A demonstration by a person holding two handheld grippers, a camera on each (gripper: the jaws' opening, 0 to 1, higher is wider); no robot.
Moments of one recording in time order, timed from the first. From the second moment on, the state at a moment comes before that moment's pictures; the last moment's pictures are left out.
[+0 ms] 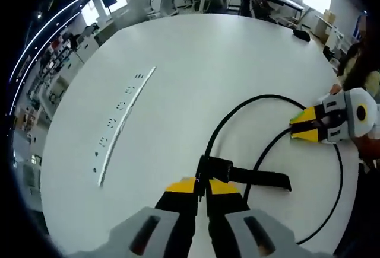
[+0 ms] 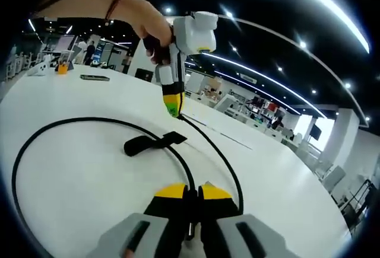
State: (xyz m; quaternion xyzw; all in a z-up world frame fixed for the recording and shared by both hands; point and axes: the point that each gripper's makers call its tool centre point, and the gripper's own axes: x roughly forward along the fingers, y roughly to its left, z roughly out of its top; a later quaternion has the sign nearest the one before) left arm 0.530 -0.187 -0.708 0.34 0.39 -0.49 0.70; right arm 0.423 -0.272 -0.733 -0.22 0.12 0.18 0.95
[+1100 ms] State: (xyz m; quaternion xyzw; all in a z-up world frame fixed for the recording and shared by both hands) left arm 0.447 -0.099 -0.705 0.19 0.31 -0.40 0.84; right arm 0.425 -0.274 -0.730 -0.26 0.11 0.16 0.95
